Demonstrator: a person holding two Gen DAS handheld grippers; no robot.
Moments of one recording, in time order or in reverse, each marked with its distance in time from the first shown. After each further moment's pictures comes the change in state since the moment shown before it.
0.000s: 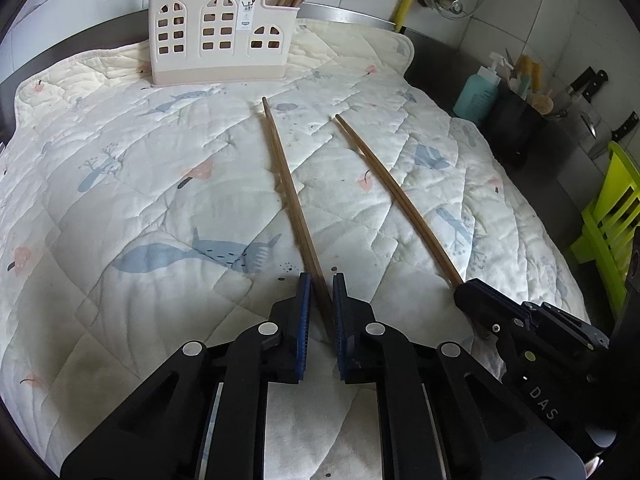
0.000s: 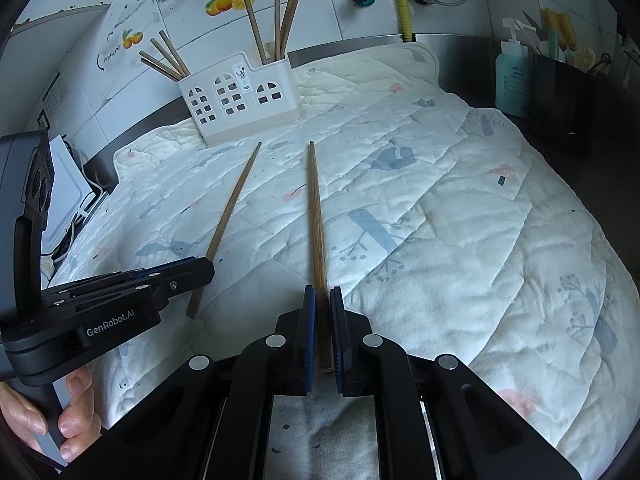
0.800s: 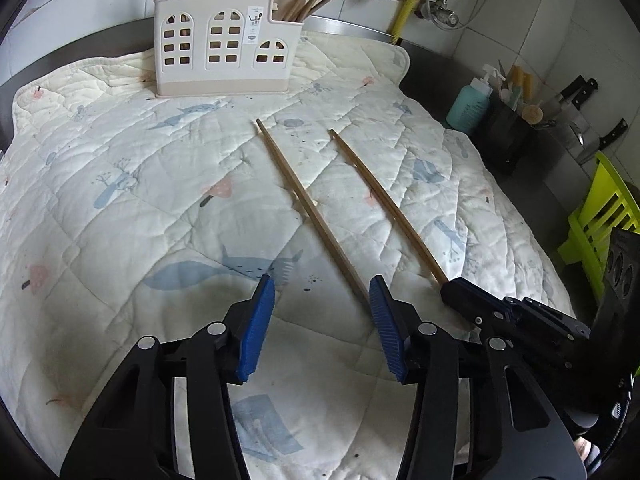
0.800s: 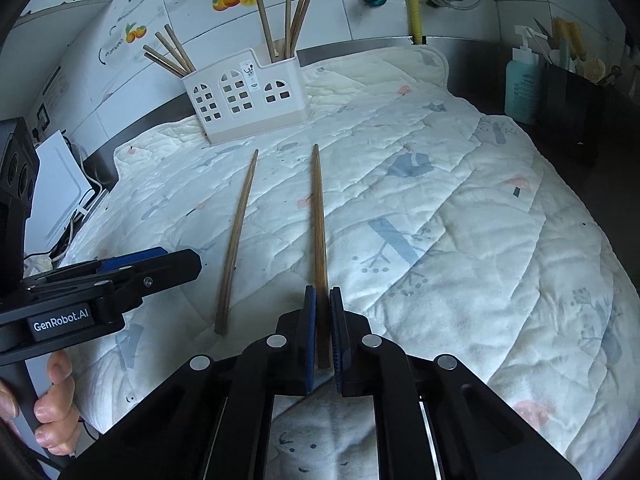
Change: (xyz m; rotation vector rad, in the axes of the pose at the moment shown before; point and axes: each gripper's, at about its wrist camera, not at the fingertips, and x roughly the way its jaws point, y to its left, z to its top) left arm -0.017 0.014 0.008 0.013 -0.008 -0.042; right arm 0.003 0.008 0.006 -0.010 0.008 -0.006
